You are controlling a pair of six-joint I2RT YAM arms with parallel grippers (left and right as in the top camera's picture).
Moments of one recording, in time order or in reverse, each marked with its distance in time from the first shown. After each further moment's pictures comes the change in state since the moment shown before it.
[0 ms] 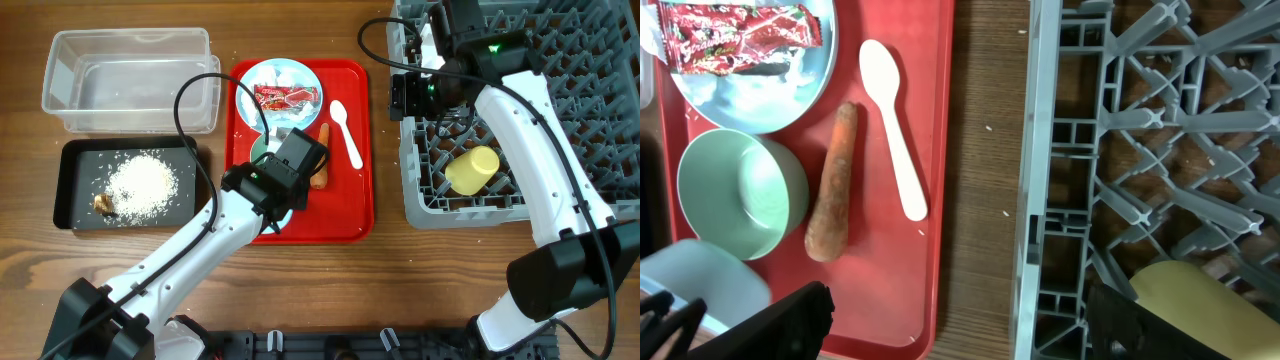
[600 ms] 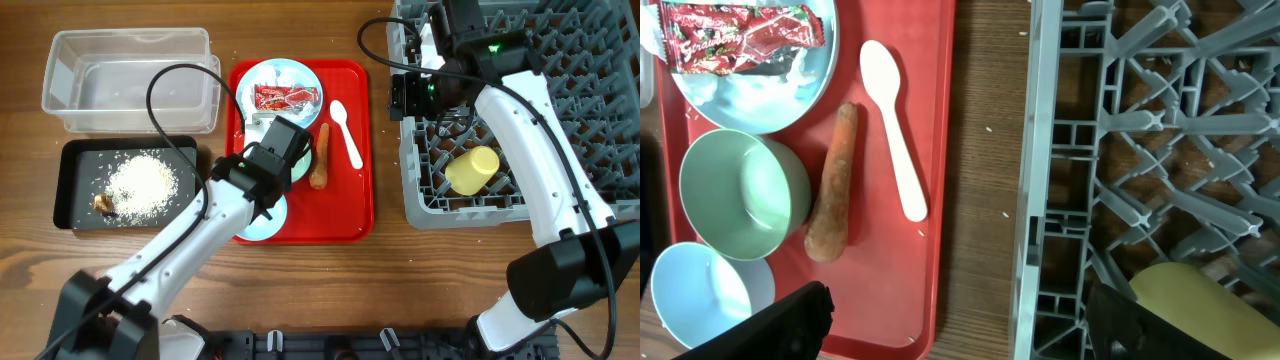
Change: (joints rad) left arm 0.088 0.032 0.000 0.042 -0.123 -0.050; right arm 0.000 0.000 0.000 0.002 0.000 -0.003
